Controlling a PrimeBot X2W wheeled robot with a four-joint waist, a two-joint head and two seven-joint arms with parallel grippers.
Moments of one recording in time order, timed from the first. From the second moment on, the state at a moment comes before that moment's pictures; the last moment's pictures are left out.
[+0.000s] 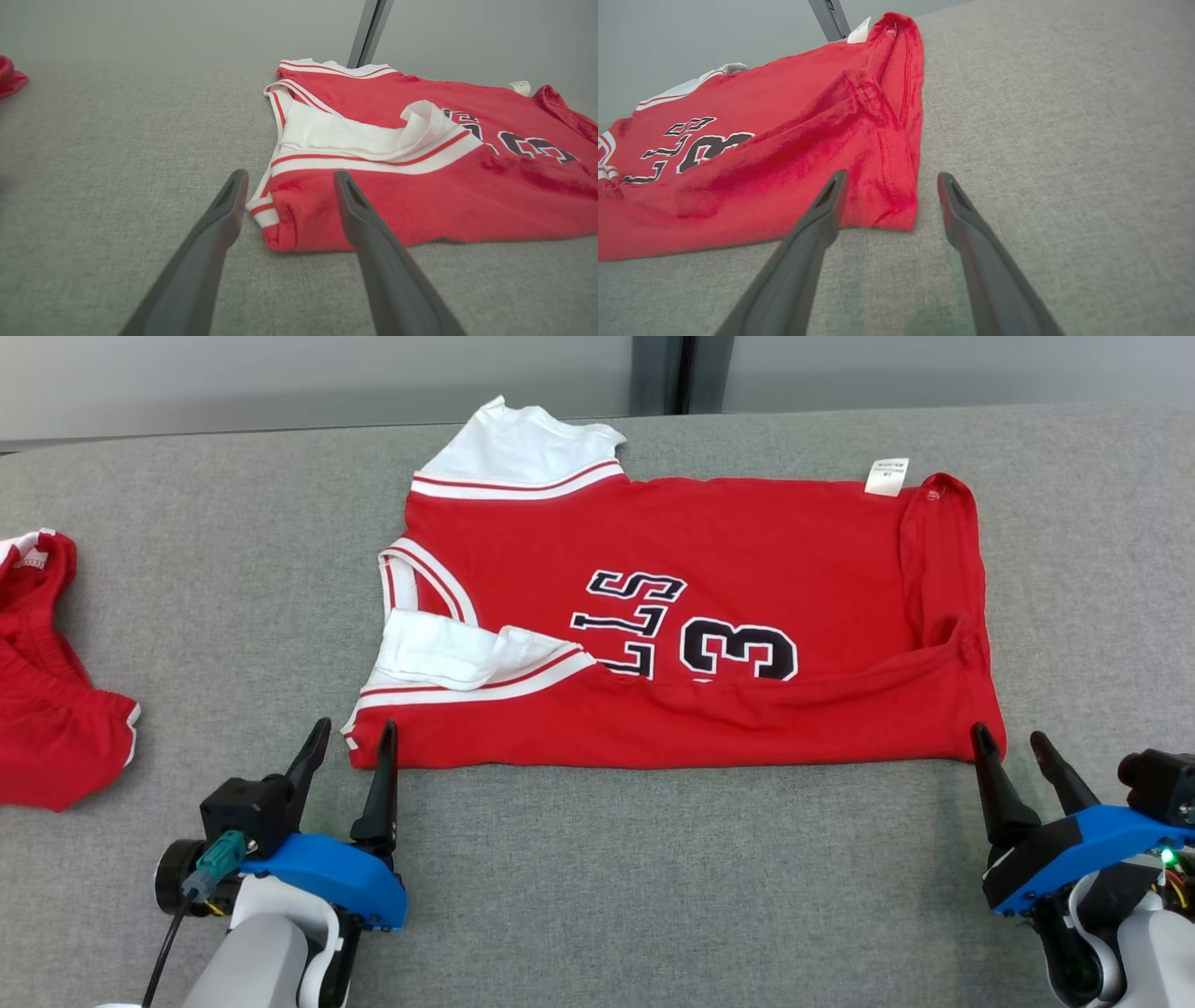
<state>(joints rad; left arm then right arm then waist) -0.32 0.23 -0.34 0.55 -0.45 -0.07 -0.26 -0.22 -0.15 -0.11 0.34 0.39 0.13 0.06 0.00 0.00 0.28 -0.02</state>
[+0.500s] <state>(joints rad) -0.39 0.20 -0.38 0.70 -0.47 -0.10 -0.22 -0.32 -0.14 -0.08 0.50 0.34 0.13 0.03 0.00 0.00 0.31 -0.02</state>
